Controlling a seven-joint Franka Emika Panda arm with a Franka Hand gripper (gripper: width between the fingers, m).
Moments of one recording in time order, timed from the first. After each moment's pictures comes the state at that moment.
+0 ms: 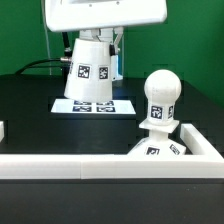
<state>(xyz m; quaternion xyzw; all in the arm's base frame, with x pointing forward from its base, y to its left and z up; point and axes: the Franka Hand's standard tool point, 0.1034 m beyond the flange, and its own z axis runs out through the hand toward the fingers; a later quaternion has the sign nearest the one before) 0.532 0.000 0.168 -0.99 0.10 -0.06 0.06</state>
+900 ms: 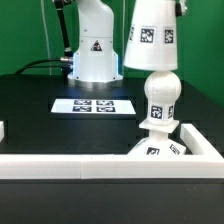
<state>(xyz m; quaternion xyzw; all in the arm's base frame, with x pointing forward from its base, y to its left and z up) 0.590 0.091 0.227 -0.99 0.13 -0.07 0.08</state>
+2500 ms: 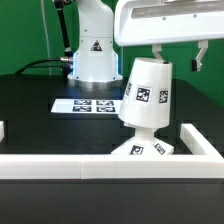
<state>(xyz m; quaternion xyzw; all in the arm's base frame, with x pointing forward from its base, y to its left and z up) 0.594 0.101 0.151 -0.99 0.11 -0.06 0.05</state>
